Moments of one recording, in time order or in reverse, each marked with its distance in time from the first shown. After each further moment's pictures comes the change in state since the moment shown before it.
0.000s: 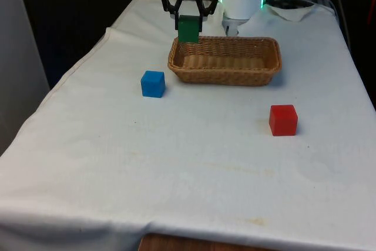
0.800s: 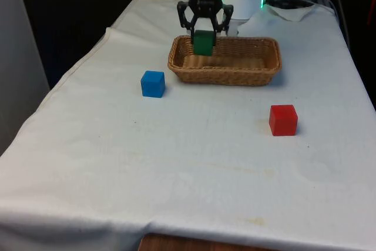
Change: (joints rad) arm -0.001 0.003 0.034 -0.208 -0.030 0.194 0.105
